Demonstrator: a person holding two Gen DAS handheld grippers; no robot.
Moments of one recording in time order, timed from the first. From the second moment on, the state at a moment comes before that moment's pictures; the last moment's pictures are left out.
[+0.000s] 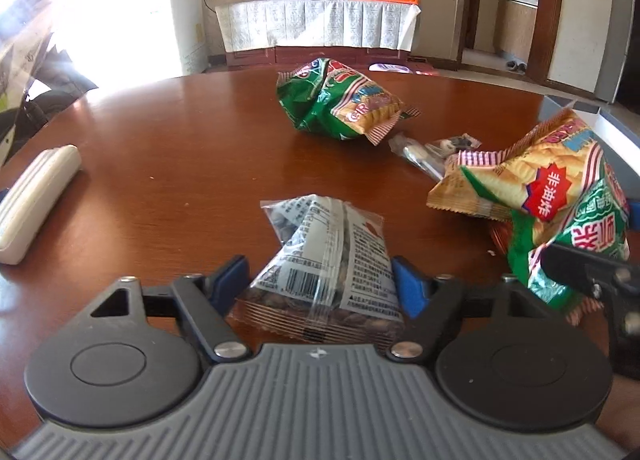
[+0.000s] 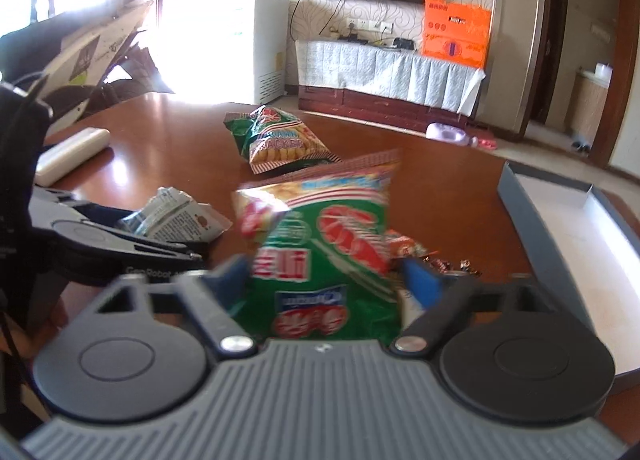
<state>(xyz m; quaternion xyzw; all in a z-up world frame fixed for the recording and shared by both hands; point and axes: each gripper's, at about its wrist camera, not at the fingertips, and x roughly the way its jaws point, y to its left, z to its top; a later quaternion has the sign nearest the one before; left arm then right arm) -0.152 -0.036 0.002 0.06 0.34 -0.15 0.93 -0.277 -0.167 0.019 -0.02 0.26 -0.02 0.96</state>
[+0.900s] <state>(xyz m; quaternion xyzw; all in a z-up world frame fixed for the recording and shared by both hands) -0.164 -0.053 0.034 0.06 0.29 -0.16 0.94 -0.307 -0.193 0.052 0.02 0.19 -0.01 0.98</state>
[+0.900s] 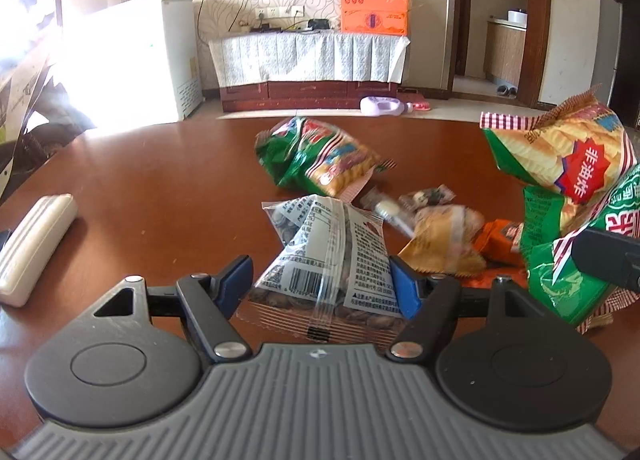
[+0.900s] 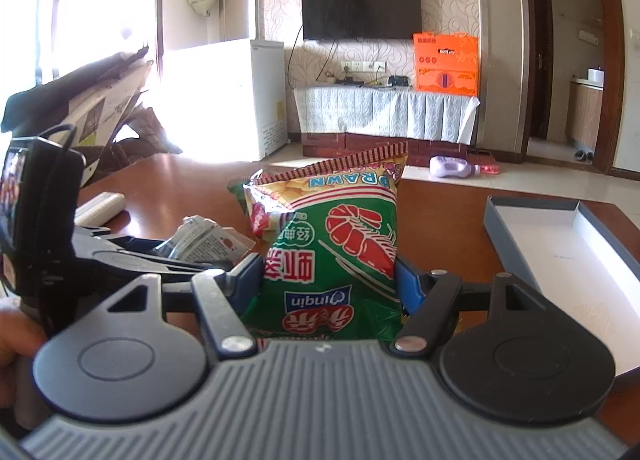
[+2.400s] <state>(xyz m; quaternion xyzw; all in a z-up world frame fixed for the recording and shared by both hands) -0.139 -0.359 0.039 0.10 0.27 -0.31 0.91 -0.341 -0.375 0.048 0.11 0.19 -0.24 0.95</state>
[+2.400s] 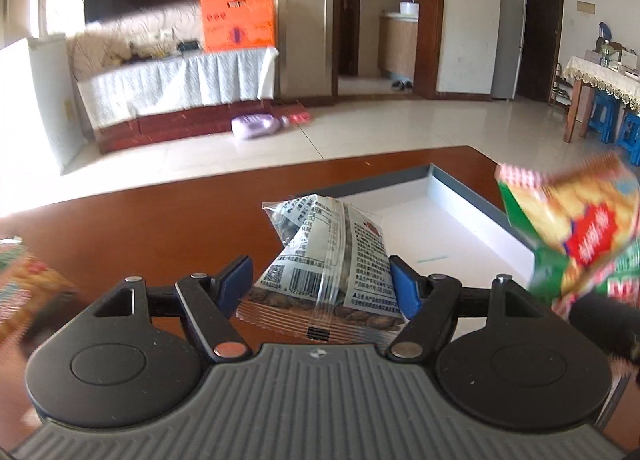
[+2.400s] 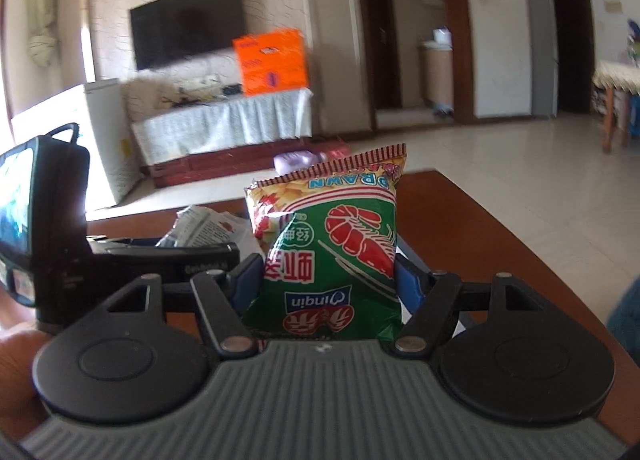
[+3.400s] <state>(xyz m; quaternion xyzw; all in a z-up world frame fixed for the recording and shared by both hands) -0.114 -0.409 0.031 0.13 0.26 -0.28 0.91 -0.333 -0.387 0.035 0.13 0.23 -0.26 0.93</state>
